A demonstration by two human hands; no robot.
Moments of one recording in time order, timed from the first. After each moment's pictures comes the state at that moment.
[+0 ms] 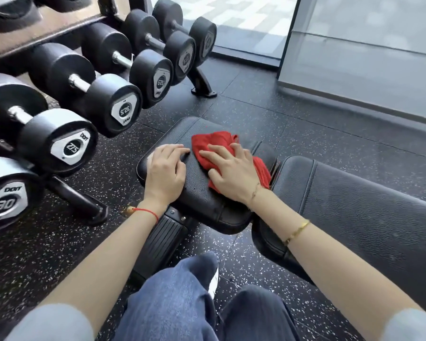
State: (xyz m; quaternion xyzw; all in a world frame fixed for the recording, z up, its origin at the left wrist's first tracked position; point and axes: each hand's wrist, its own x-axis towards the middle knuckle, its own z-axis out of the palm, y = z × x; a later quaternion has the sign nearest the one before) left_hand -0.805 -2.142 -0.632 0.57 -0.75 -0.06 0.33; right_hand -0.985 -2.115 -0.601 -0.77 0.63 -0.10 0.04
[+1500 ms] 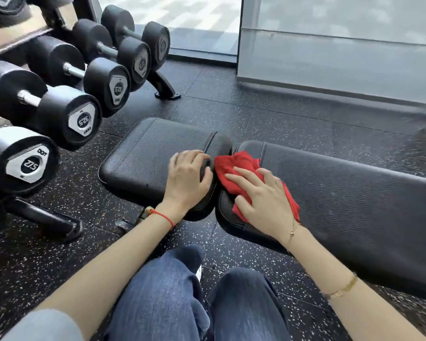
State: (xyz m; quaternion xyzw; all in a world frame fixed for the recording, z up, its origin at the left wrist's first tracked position) left_hand -0.917 -2.083 -0.621 0.48 -0.83 -0.06 0.27; right_hand -1.085 -1.973 -0.603 -0.69 0.72 -0.12 0.03
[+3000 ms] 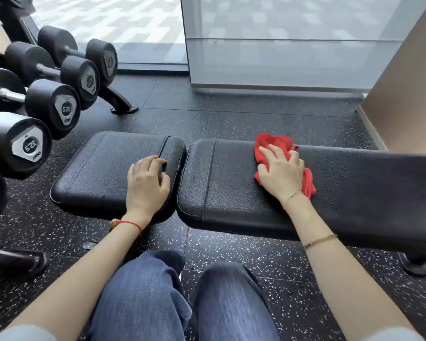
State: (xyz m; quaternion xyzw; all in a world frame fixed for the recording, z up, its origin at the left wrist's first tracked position) left_hand -0.923 -2.074 -0.635 0.48 -0.83 -0.05 0.28; right_hand -1.197 -1.937 -0.603 -0.43 0.89 -0.12 0.00
